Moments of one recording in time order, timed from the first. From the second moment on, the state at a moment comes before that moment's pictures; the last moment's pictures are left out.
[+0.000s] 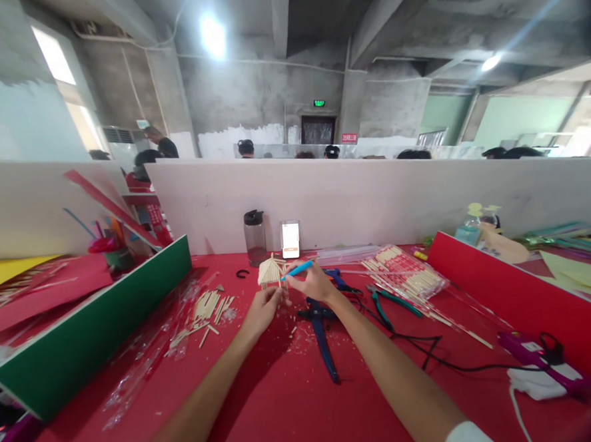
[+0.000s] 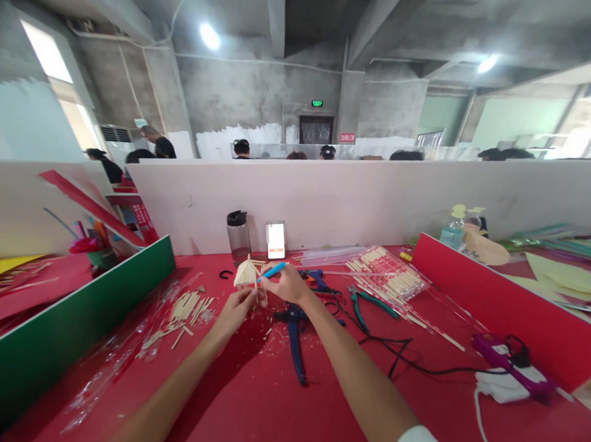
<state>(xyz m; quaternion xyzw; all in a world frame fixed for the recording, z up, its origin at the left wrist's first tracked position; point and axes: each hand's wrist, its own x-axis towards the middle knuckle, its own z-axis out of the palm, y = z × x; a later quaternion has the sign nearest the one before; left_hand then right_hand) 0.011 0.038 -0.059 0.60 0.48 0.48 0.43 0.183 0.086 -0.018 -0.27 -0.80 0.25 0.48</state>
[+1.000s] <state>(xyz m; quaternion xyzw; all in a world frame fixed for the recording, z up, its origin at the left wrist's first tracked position) -0.023 0.025 -0.032 0.77 0.47 0.10 0.42 0.223 0.114 -0.059 -0.44 -0.88 0.07 0.18</state>
